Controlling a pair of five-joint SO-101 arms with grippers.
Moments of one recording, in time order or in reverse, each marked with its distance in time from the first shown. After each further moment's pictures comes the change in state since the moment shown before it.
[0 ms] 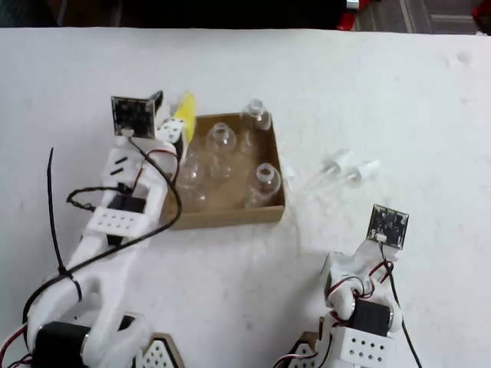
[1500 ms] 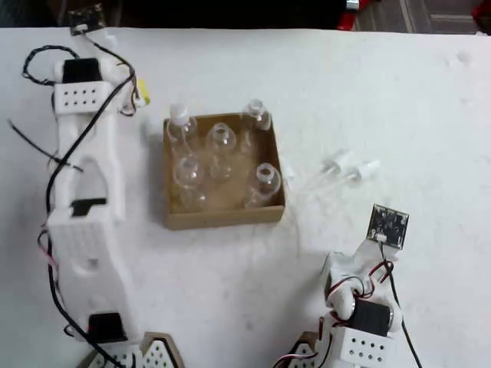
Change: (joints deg) left arm -14.3 68.4 -113.8 98.9 10.2; right arm 0.0 0.0 0.0 0.0 0.0
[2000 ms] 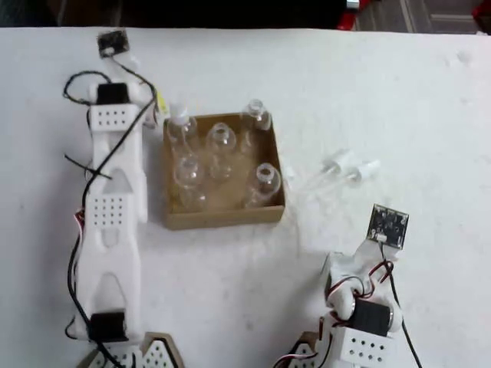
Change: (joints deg) left arm 2.0 33.9 -36.7 1.3 2.0; right arm 0.0 0.0 0.0 0.0 0.0
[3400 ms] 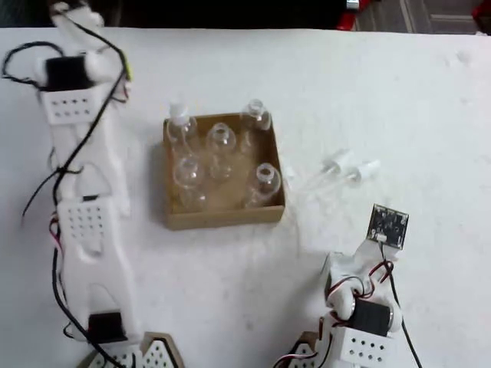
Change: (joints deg) left arm -3.7 -30.4 -0.4 16.1 0.5; right arm 0.0 0.0 0.0 0.0 0.0
